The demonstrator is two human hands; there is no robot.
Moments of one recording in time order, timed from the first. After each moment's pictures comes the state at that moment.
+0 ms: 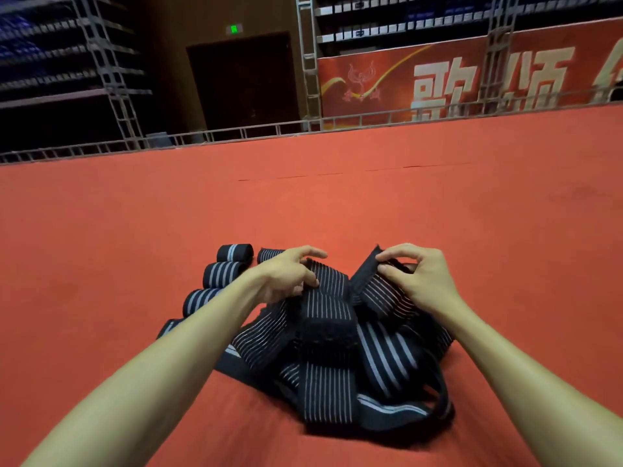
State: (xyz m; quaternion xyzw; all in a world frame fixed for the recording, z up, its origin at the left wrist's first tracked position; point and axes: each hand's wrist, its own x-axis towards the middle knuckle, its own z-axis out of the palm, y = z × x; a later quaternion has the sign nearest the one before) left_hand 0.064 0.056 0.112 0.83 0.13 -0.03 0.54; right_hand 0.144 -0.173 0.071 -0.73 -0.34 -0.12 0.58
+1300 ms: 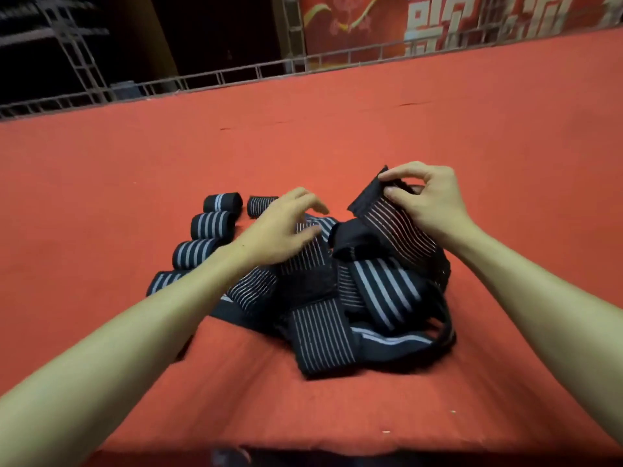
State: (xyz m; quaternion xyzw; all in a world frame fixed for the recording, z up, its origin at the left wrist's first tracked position) left_hand 0.045 0.062 0.090 0.95 -0.14 0.18 0.19; right_hand 0.152 -0.168 0.081 -0.73 -0.33 -0.15 0.58
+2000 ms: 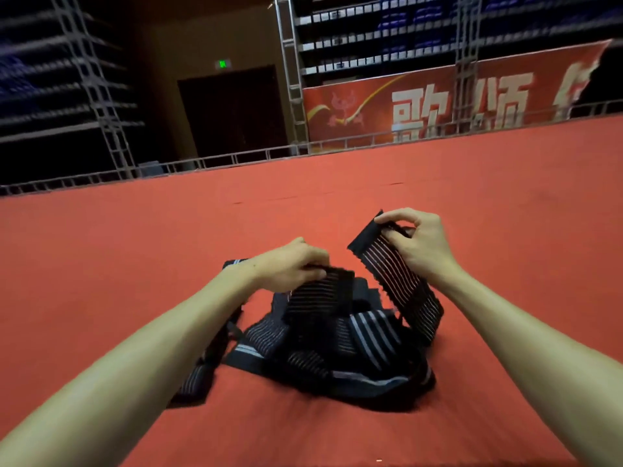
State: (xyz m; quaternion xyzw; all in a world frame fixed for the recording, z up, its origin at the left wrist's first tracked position) left_hand -0.004 0.028 0.176 0.98 -0.20 0.03 0.07; right_hand 0.100 -0.195 0.139 -0.71 -0.34 -0.20 0.59
